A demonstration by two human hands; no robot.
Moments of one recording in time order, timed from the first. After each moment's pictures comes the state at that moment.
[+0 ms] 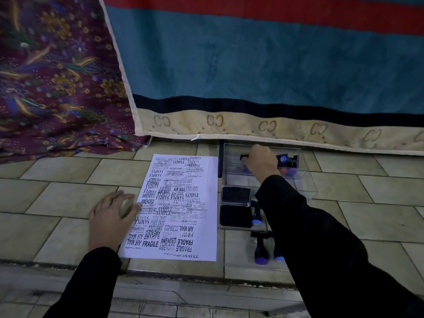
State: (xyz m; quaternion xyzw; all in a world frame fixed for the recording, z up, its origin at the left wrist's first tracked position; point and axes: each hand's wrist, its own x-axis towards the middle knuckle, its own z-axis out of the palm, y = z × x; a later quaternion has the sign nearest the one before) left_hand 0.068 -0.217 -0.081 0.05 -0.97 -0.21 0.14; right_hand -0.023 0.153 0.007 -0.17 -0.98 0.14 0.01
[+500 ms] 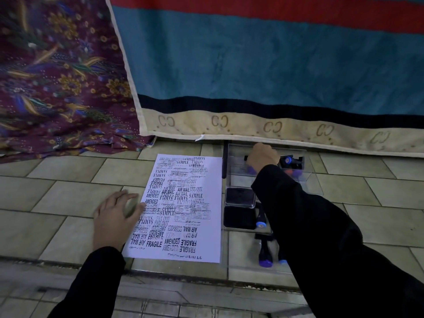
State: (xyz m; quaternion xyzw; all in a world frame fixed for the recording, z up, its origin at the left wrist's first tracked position) left_hand 0.064 -0.221 -0.088 0.04 -0.96 -0.21 0.15; right_hand -0.037 0.142 0.016 -0.23 -0.96 0.13 -0.05
